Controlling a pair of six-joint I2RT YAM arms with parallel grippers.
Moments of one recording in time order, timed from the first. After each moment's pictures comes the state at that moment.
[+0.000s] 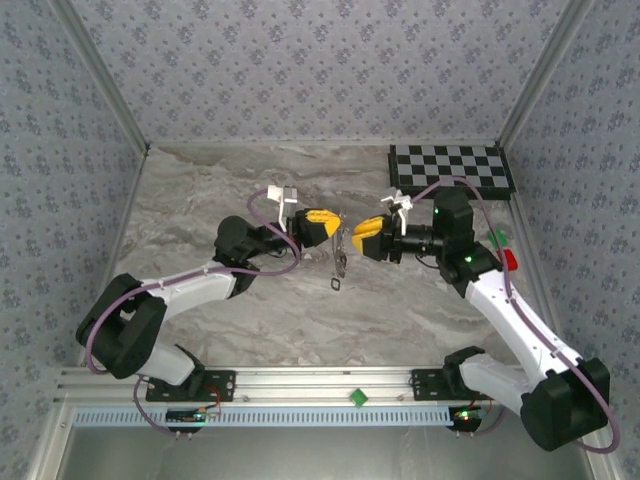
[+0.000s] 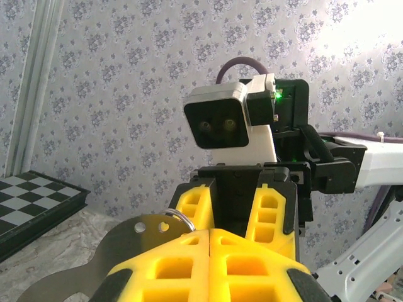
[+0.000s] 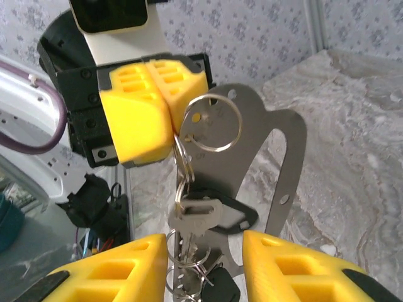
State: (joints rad) left arm -0.68 1.45 0.70 1.15 0.73 -0.62; right arm 0.35 1.02 0.80 -0.05 -0.95 0.14
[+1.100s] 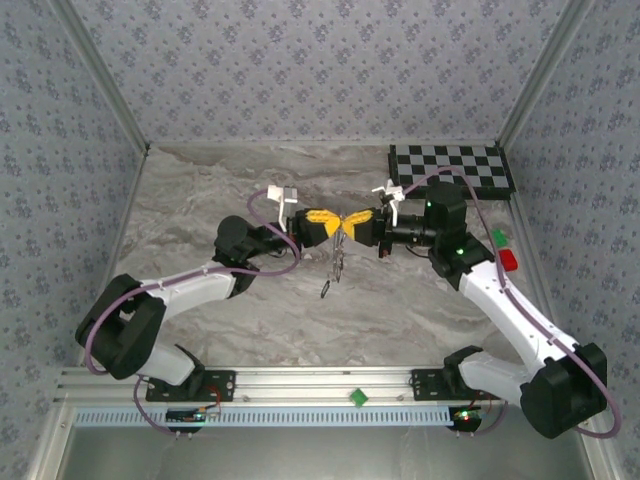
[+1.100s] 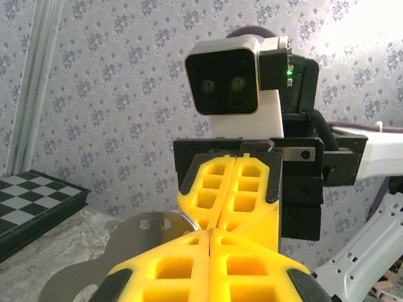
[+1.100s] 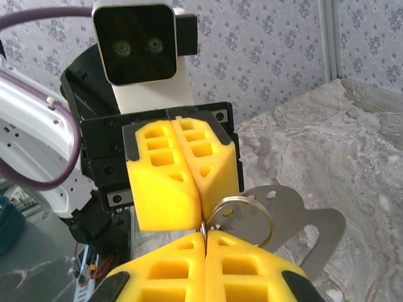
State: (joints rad) left arm -0.68 1.43 0.70 1.12 0.73 -0.60; right arm 0.41 1.10 0.90 -0.01 -0.94 0.13
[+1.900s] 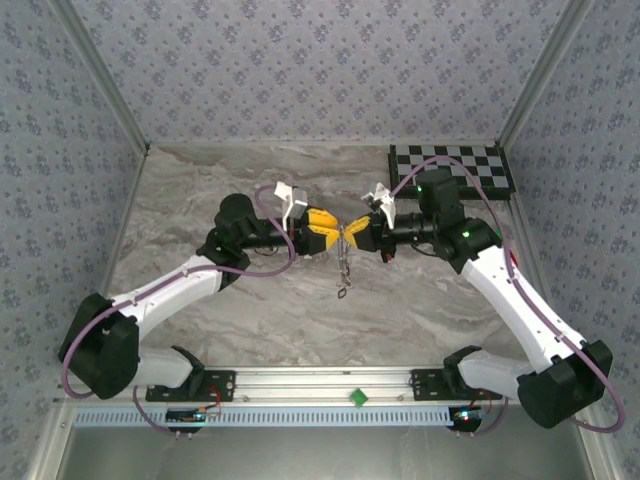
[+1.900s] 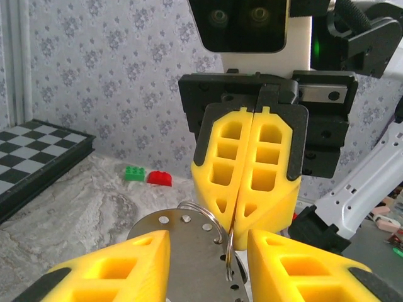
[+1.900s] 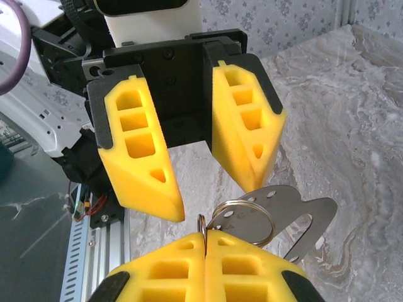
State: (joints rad) left arm -0.64 1.32 0.83 0.55 0.87 -0.31; right arm 0.44 1.15 1.12 -0.53 -0.89 -0.21
